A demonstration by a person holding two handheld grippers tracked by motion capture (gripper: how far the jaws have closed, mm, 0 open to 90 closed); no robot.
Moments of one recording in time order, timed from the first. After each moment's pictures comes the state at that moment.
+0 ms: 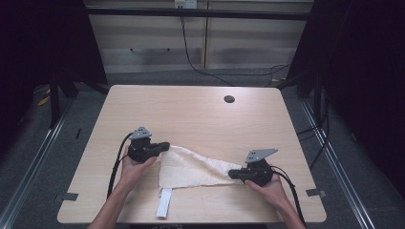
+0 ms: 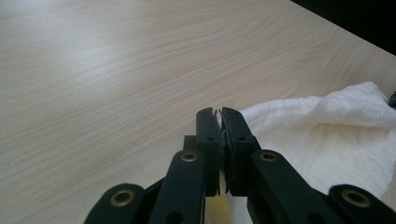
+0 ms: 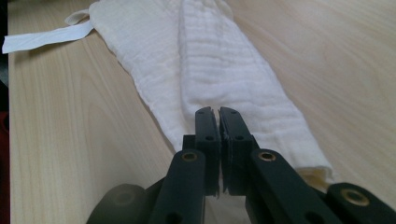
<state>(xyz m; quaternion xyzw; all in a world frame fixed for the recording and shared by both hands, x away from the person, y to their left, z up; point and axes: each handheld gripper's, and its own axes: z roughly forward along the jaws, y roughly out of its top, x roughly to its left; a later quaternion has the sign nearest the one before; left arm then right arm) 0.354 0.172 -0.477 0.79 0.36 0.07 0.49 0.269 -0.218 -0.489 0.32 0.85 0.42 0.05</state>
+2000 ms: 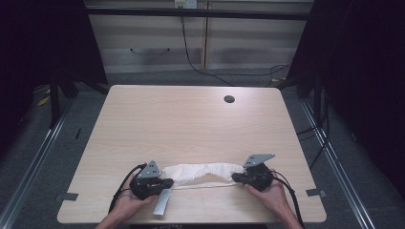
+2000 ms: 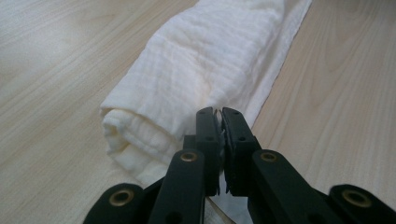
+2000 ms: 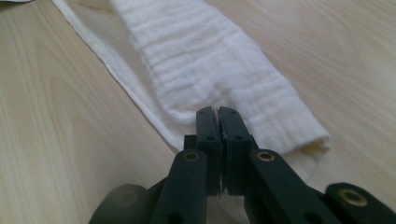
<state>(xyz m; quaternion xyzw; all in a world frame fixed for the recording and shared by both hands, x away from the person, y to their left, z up) 0.267 0.162 -0.502 0.88 0.24 0.05 0.41 0.256 -0.214 -0.493 0.36 0.86 0.35 0.09</state>
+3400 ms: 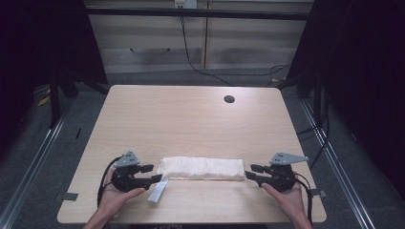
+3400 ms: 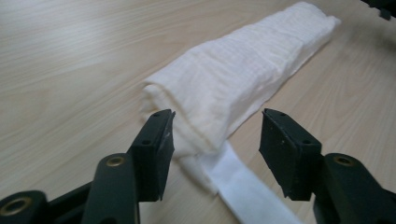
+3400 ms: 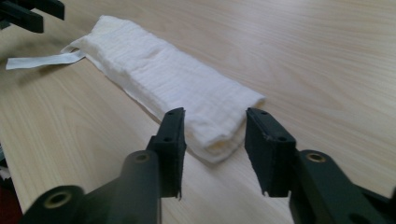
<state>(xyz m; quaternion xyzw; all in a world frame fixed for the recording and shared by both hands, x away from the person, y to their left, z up) 0.276 0.214 -0.475 0.82 0.35 0.05 0.46 0.232 -0.262 -0.465 0.42 0.78 0.45 0.11</state>
